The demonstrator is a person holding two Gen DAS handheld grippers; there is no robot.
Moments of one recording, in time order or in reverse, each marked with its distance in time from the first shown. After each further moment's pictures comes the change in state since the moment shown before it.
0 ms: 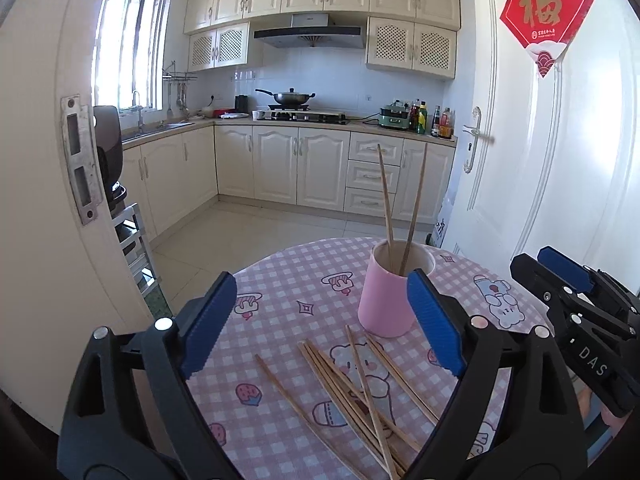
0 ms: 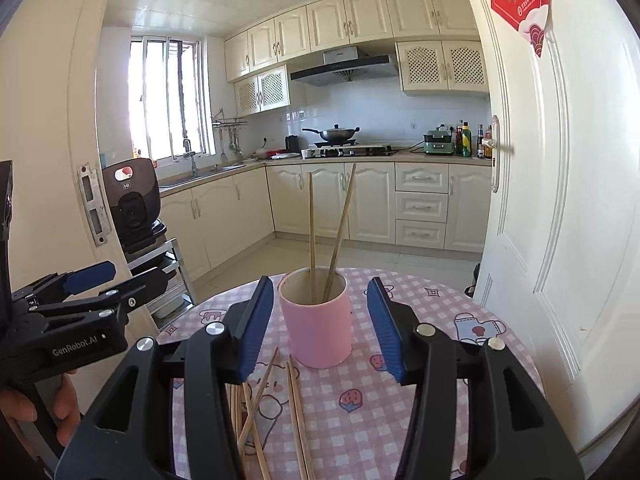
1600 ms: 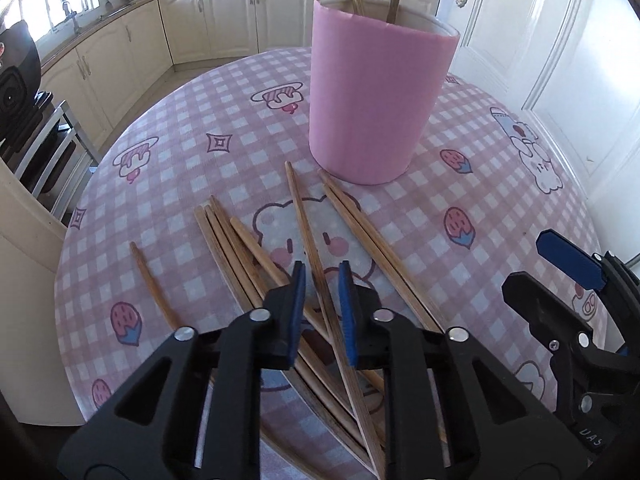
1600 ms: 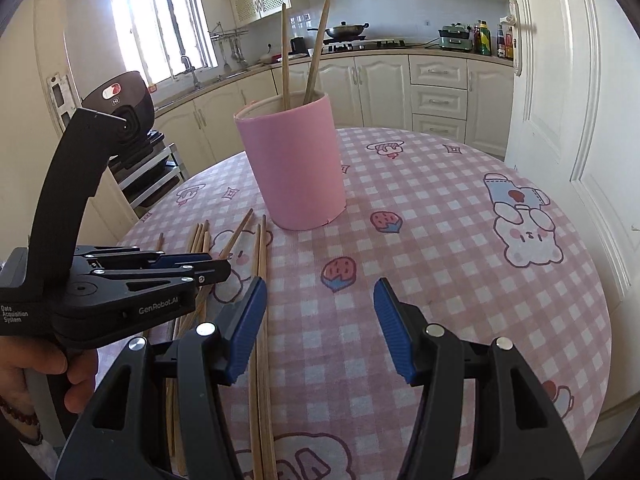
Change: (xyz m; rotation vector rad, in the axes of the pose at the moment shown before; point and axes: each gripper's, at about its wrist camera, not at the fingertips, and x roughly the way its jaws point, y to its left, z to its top) left arm 0.142 -0.044 -0.088 0.107 0.602 -0.089; right arm 0.062 -0.032 -0.088 0.060 0.379 0.095
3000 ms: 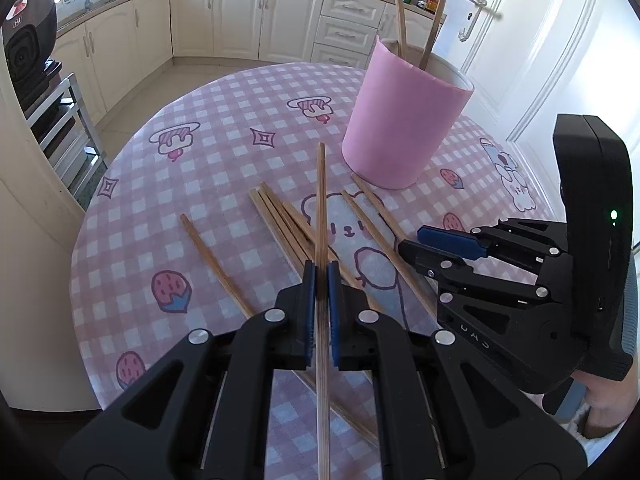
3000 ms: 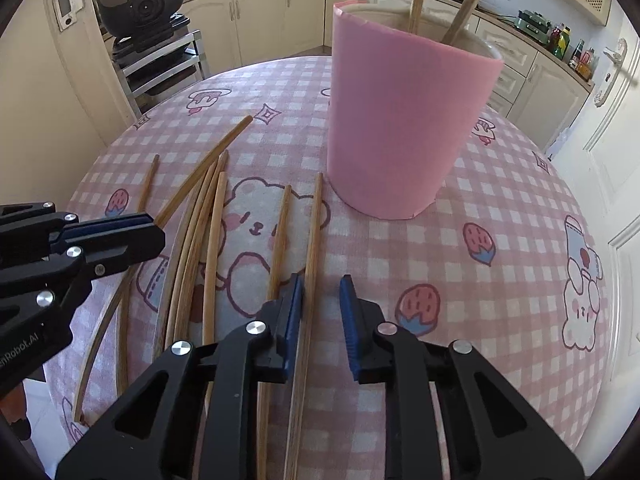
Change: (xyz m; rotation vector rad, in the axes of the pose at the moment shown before) left arm -0.035 0.048 -0.019 -0.109 -0.062 -0.110; right arm 0.094 0.063 0.035 -0.289 0.348 -0.032
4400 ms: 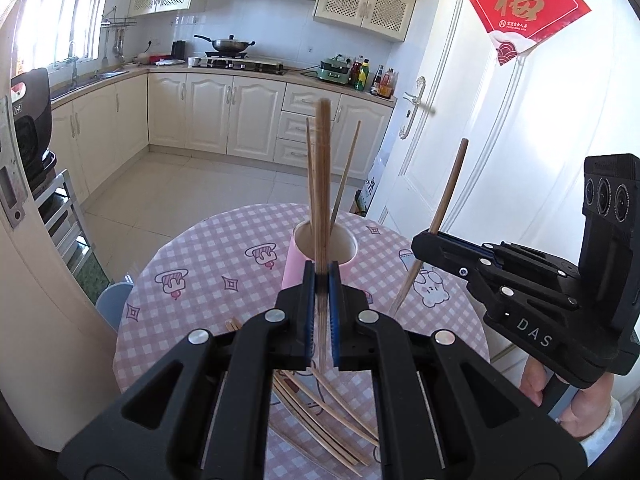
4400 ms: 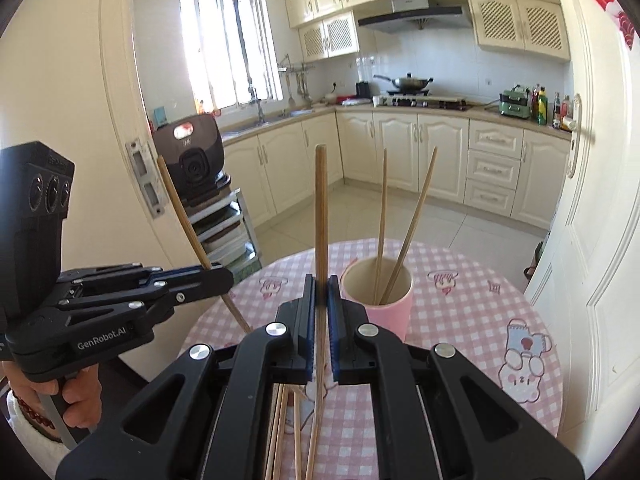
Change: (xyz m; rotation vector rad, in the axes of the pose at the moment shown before) left arm -0.137 -0.042 0.059 0.063 -0.325 -0.112; right arm -0.184 -0.027 0.017 0.108 -0.517 0.137
